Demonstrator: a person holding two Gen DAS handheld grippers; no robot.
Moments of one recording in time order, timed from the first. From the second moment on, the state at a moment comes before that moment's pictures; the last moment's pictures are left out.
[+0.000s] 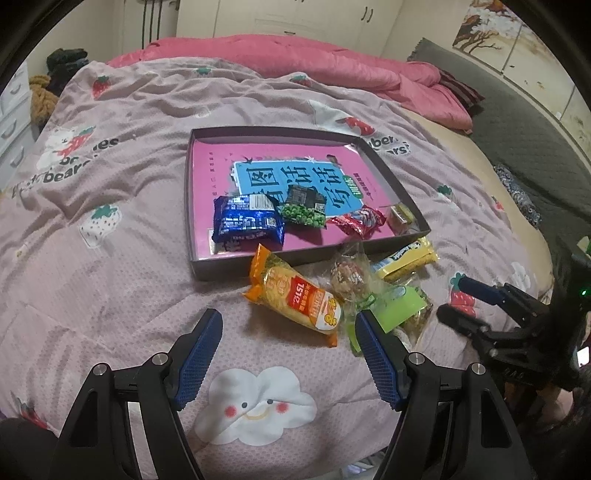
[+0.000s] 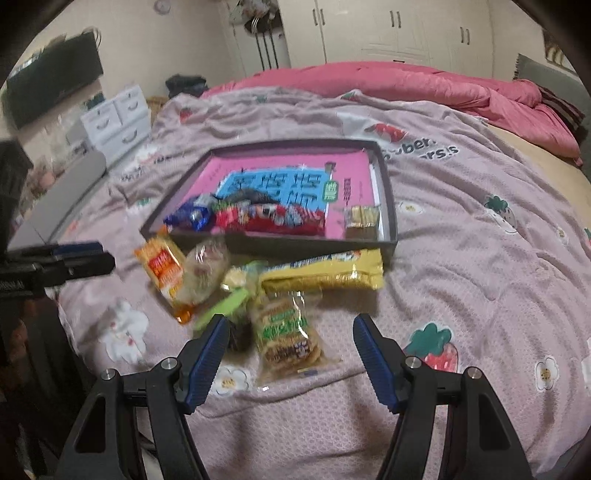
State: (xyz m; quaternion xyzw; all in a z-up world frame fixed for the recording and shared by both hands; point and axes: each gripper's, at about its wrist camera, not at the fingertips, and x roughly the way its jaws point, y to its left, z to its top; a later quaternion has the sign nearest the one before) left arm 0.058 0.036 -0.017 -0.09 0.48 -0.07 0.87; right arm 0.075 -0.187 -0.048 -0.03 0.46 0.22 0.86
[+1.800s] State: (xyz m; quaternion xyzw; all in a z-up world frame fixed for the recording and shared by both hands) left arm 0.123 0.040 -0.095 -0.23 0.53 -0.03 0.82; right arm 0.090 -0.171 -0.069 -0.09 0.46 0.24 0.85
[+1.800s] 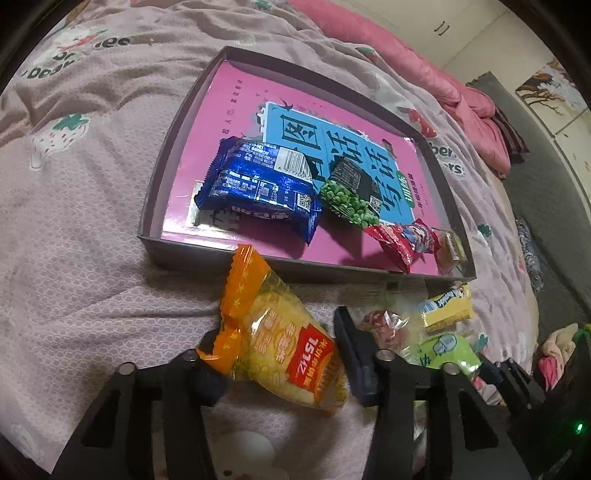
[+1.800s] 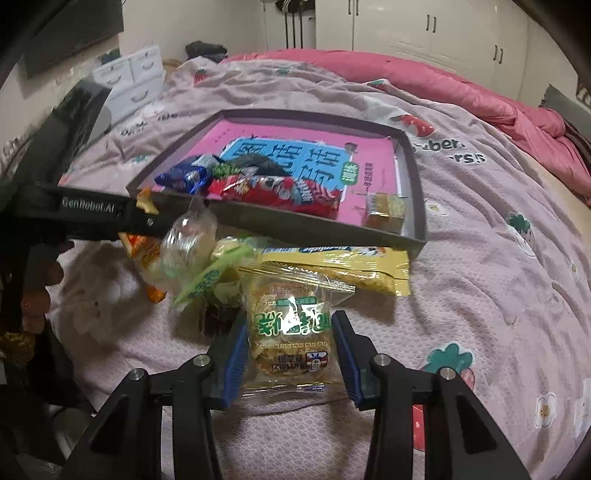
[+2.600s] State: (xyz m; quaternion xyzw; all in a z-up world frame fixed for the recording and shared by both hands) left arm 0.090 0.053 -0.043 -0.20 0.48 -0.06 0.85; right arm 0.095 -0.204 -0.037 0.01 0.41 0.23 0.89
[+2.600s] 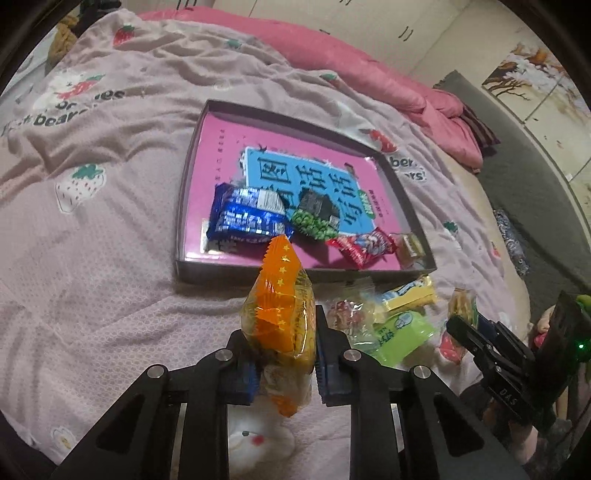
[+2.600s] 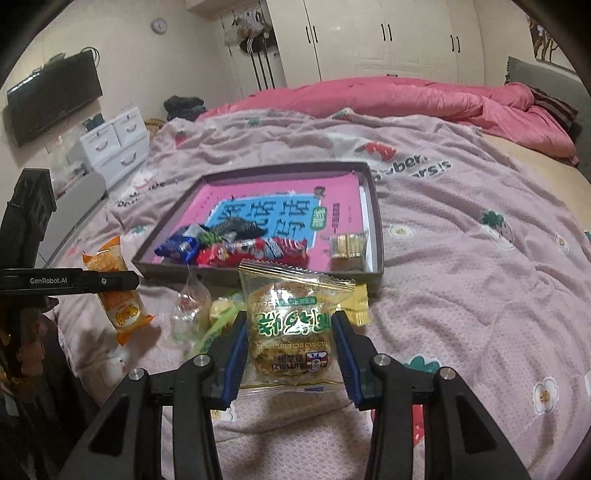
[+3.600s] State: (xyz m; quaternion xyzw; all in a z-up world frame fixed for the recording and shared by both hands) left arm 0.111 0.050 0.030 -0.18 0.39 -0.07 0.90; right arm 0.104 -0.213 -0.009 0.03 0.33 0.21 0.92
